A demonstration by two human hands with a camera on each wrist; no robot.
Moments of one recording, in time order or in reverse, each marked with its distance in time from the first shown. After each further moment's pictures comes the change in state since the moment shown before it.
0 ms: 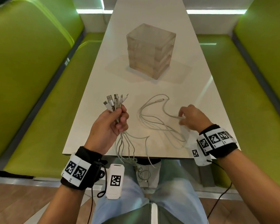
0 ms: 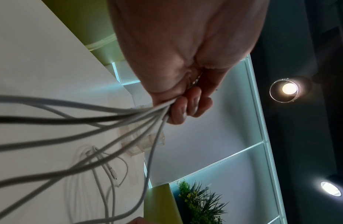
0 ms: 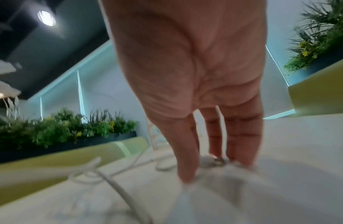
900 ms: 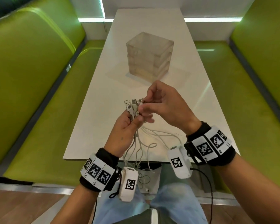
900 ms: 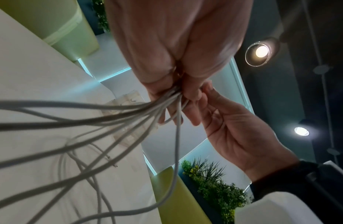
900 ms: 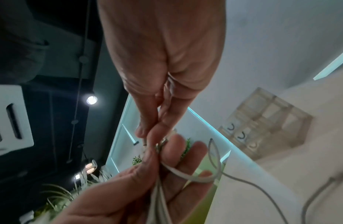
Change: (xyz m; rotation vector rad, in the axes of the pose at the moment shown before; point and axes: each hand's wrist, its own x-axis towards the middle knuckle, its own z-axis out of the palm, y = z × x) left_hand 0.007 -0.020 0.033 0.347 -0.089 0.188; right_hand -0.062 -0.121 -0.068 1.047 0.056 -0.503
